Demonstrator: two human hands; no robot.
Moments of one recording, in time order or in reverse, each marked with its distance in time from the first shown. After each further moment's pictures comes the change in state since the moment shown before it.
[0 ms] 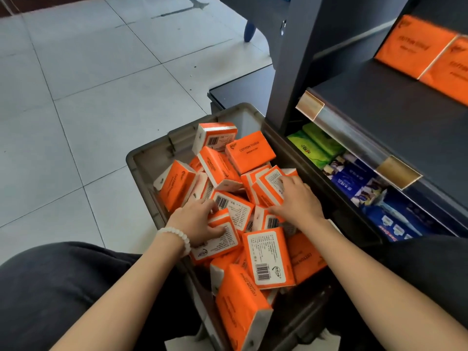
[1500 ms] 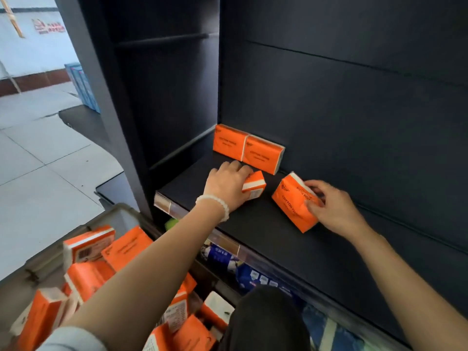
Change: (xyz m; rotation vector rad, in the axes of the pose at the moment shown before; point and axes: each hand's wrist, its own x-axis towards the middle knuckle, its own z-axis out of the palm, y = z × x) left_hand 0.120 0.372 -0.122 0.229 0.458 0.593; right_hand -0.085 0.237 -0.271 0.347 0.425 0.229
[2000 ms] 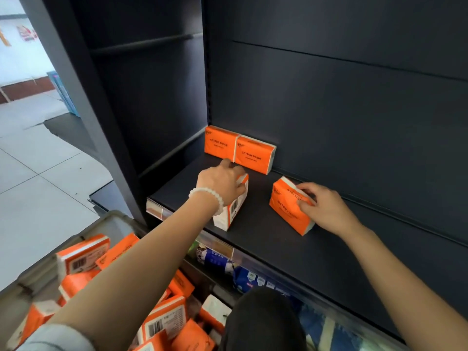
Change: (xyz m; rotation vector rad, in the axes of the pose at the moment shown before) left_hand 0.019 0.004 -0.013 0.089 -0.160 -0.038; right_hand 0.010 0.016 0.003 -0.045 -0.029 0.008
